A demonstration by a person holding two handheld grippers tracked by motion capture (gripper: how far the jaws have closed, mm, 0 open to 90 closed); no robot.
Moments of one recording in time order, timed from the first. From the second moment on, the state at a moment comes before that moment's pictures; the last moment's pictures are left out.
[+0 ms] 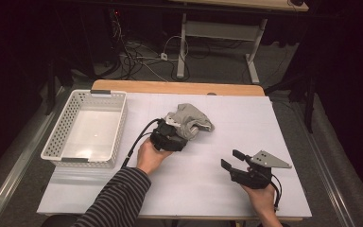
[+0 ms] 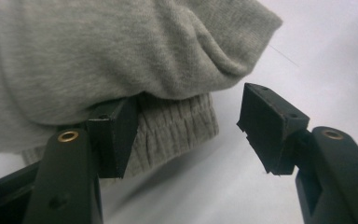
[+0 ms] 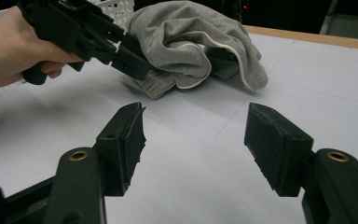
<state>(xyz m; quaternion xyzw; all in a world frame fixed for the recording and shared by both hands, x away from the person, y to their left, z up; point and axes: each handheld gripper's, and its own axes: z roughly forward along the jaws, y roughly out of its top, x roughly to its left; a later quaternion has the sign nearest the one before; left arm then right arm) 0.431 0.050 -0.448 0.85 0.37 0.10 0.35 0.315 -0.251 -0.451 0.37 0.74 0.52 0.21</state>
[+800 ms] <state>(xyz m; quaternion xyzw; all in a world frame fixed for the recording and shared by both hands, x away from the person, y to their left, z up) 0.448 0.038 -0.457 0.87 0.39 0.07 0.30 0.315 -0.250 -0.452 0.37 0.74 0.52 0.21</state>
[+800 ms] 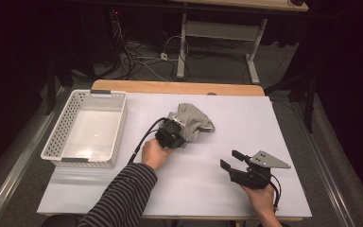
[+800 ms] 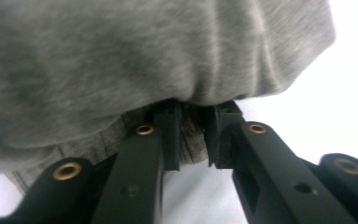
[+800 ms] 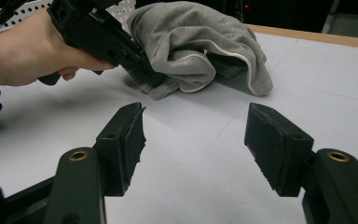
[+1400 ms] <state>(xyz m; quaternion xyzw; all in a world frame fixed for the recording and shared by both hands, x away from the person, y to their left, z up) 0.424 0.063 -0.437 0.87 0.36 0.05 0.32 0.316 -0.249 -0.454 0.37 0.75 0.51 0.21</state>
